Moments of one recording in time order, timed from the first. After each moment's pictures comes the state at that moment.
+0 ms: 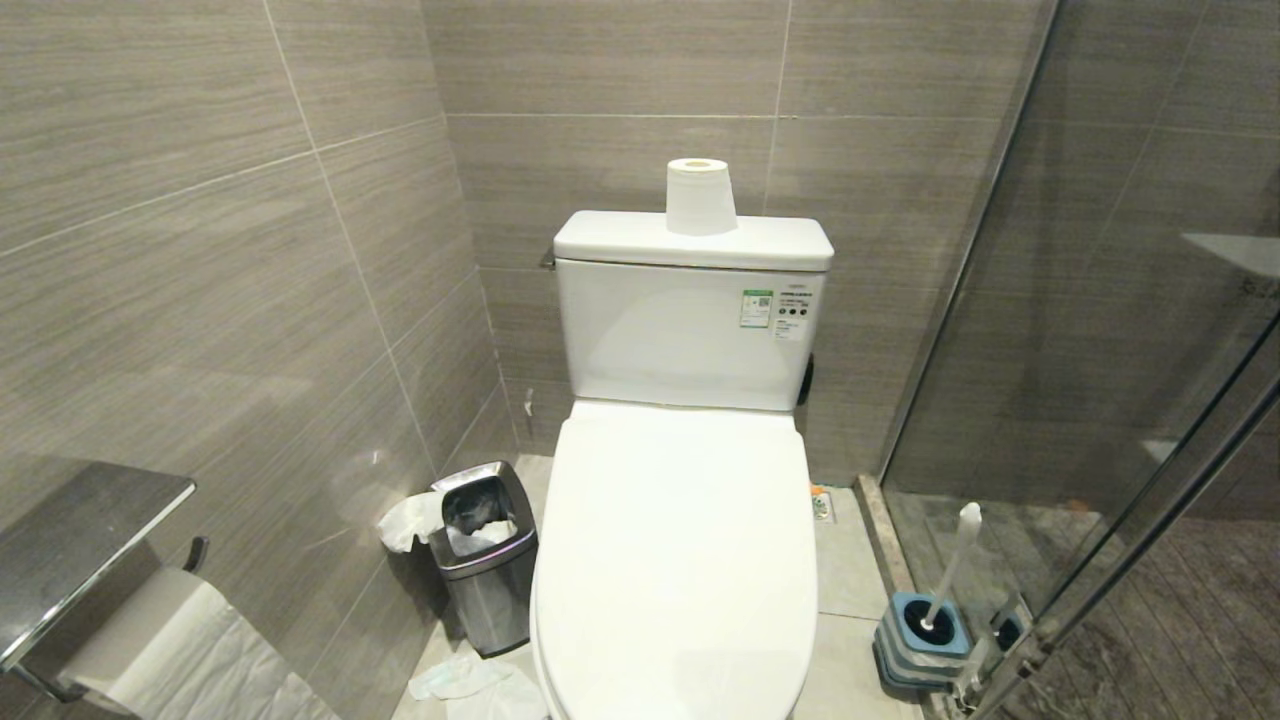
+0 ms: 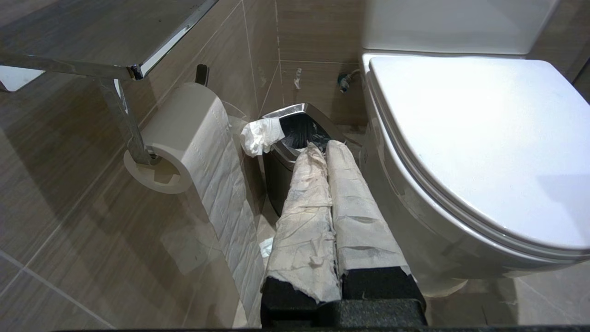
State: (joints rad) left arm -0.01 0.00 0.00 0.00 0.00 0.00; right arm 0.00 0.00 0.00 0.00 0.02 -0.02
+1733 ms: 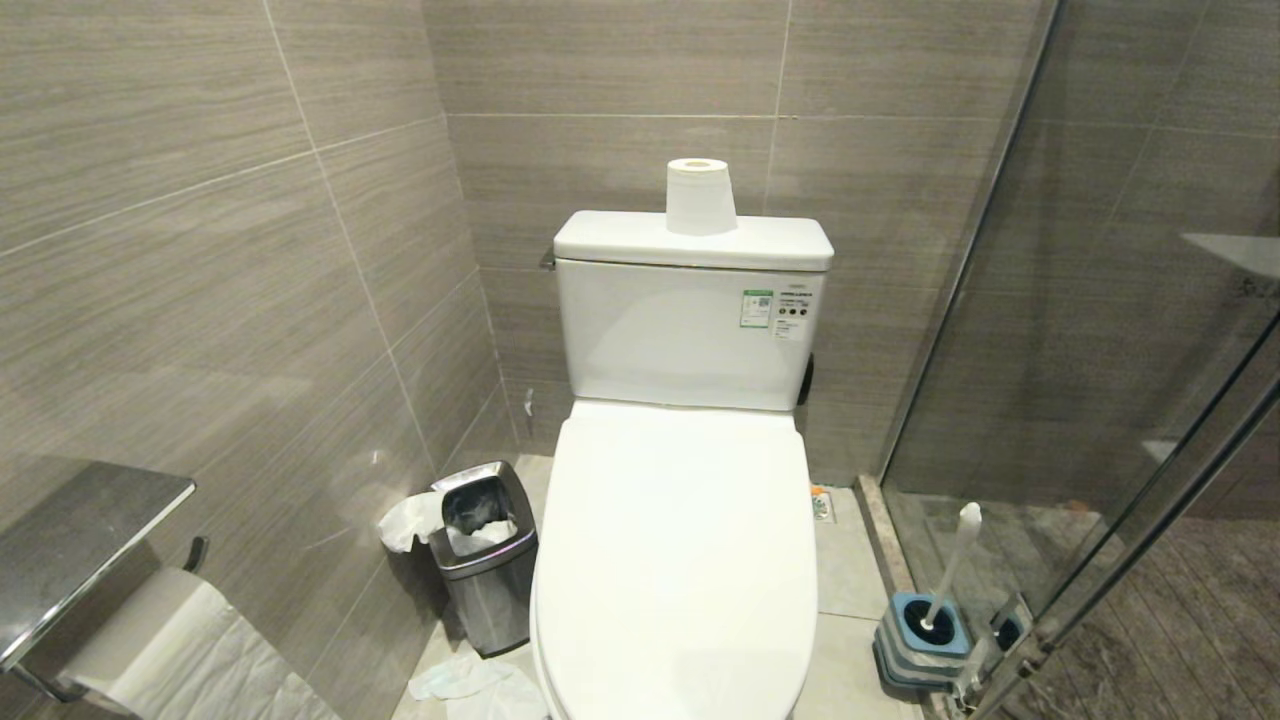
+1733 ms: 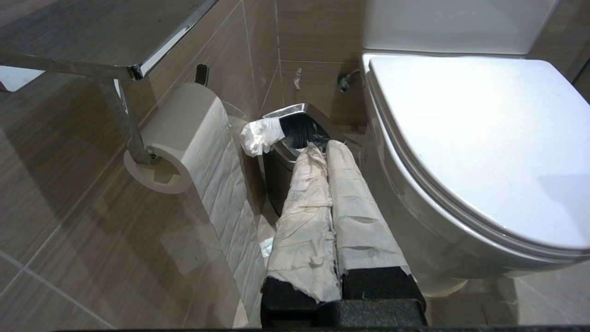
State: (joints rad) left arm -0.01 0.00 0.00 0.00 0.00 0.00; right arm 0.00 0.00 0.00 0.00 0.02 -0.02
